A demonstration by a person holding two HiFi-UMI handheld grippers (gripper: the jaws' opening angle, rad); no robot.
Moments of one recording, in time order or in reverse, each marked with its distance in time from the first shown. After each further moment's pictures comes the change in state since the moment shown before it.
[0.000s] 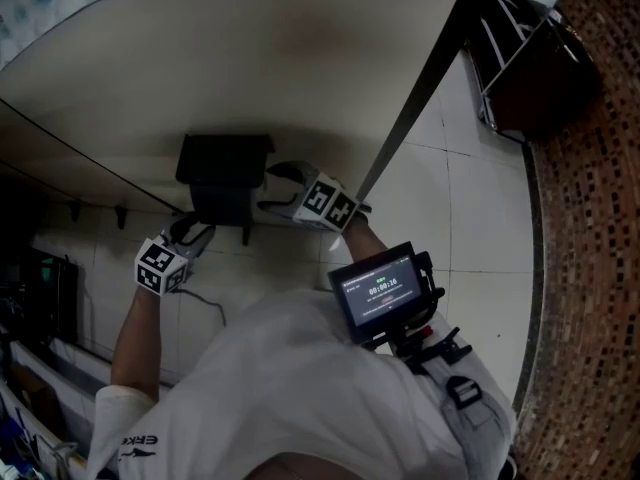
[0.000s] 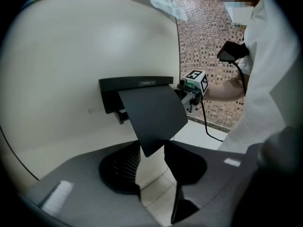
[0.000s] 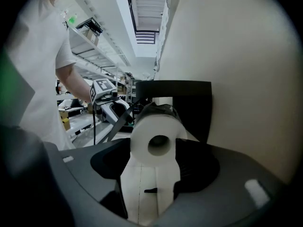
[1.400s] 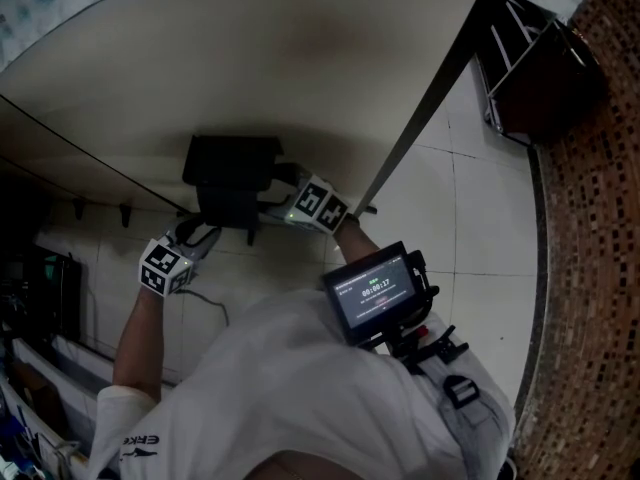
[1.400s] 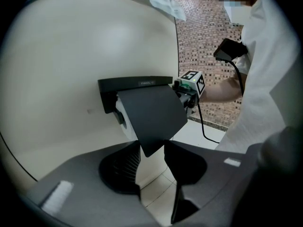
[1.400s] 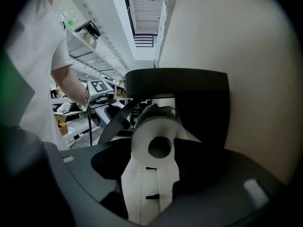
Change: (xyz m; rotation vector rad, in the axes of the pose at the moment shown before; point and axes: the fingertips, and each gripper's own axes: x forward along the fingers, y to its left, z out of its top) left arm -0.002 -0.013 0.013 0.023 0.009 -0.013; right arm 0.010 0.004 0.016 0.020 -0.053 0.000
